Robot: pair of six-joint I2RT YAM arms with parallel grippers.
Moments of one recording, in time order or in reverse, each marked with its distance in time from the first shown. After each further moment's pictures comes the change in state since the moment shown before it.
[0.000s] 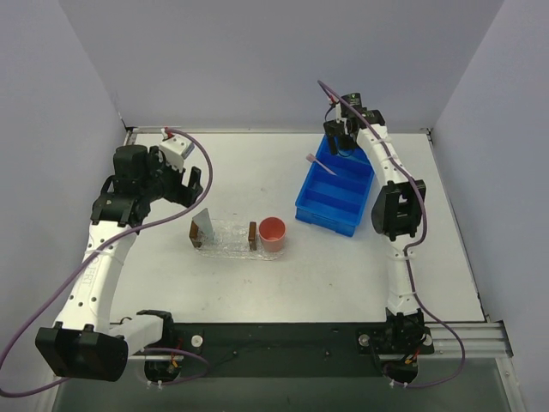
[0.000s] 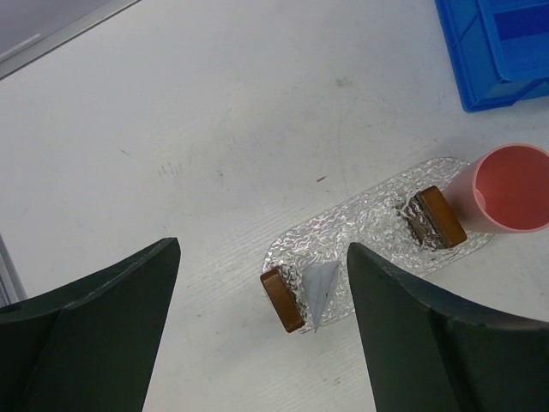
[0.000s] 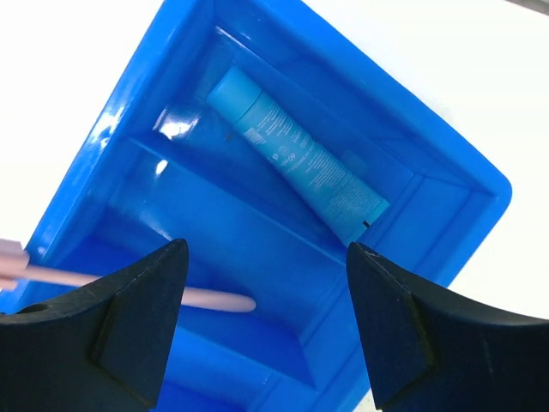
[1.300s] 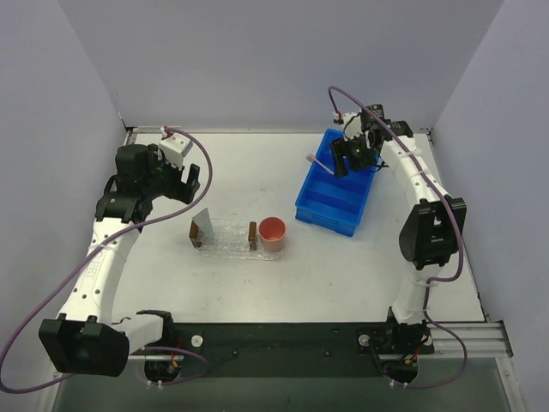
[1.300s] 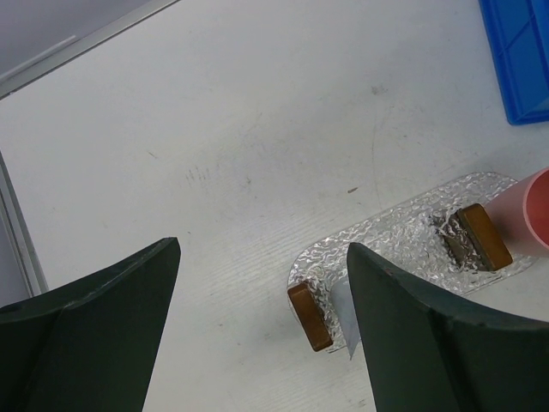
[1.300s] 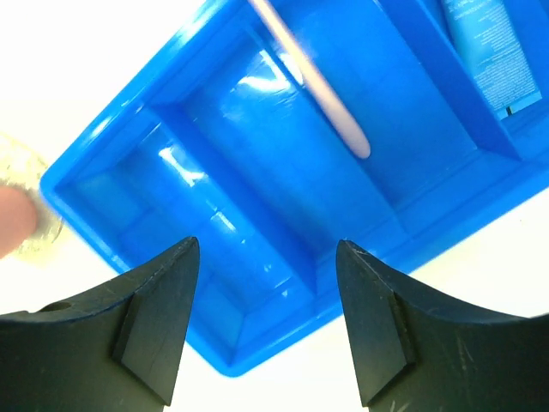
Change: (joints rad) left arm 0.017 0.026 -0.038 0.097 -0.059 0.021; right arm -0.045 -0.406 -0.510 -0.029 -0.385 -0.101
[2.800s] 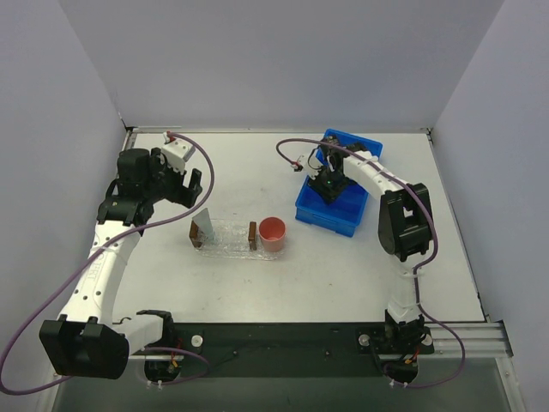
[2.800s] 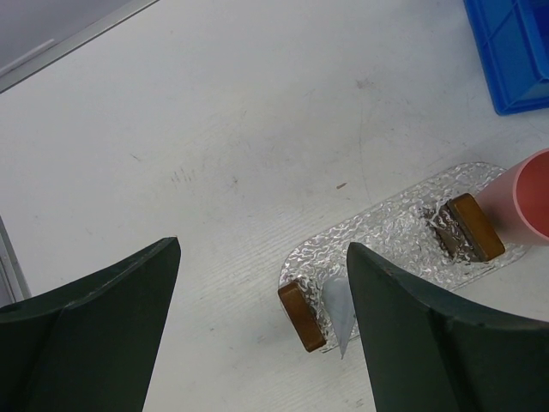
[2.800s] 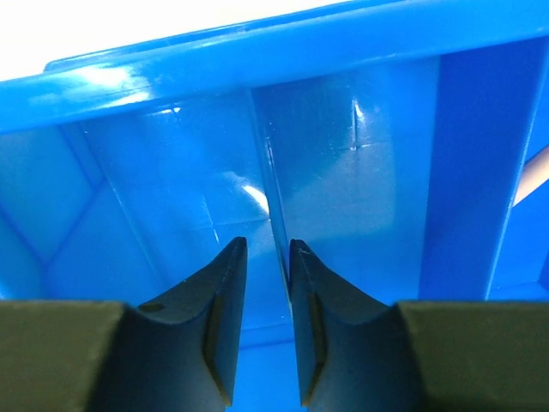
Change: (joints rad) left arm 0.000 -0.016 -0.055 0.029 0.044 0.011; right arm 0.185 0.091 -0.183 0.058 0.111 -0.453
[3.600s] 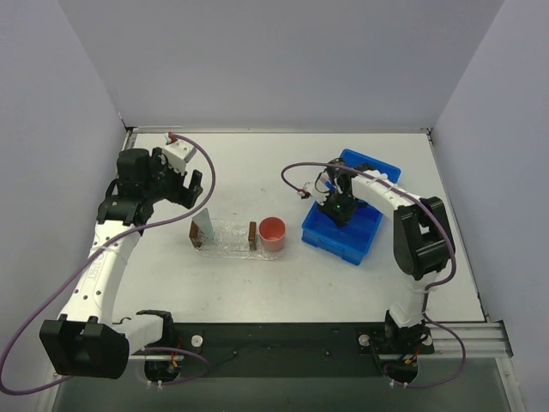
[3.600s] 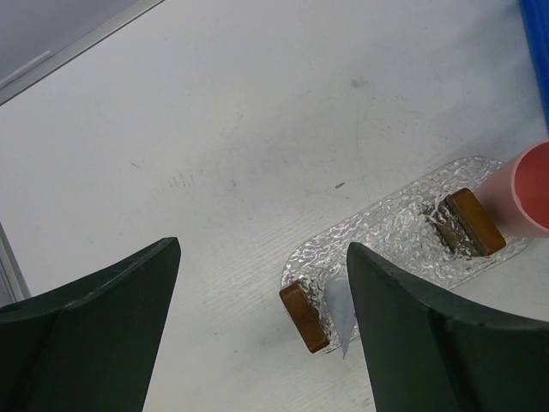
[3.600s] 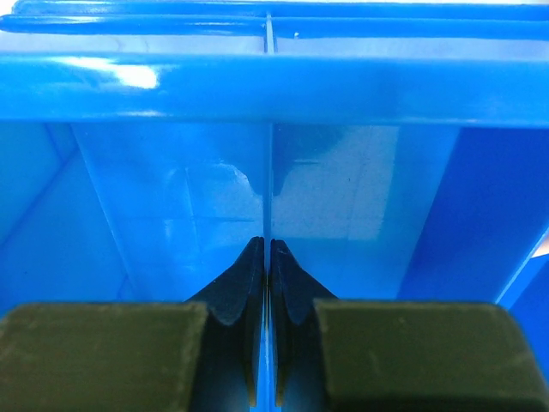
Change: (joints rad) left arm 0.004 0.001 0.000 0.000 0.022 0.034; right arm 0.015 -0.206 -0.340 0.019 0.021 -0.058
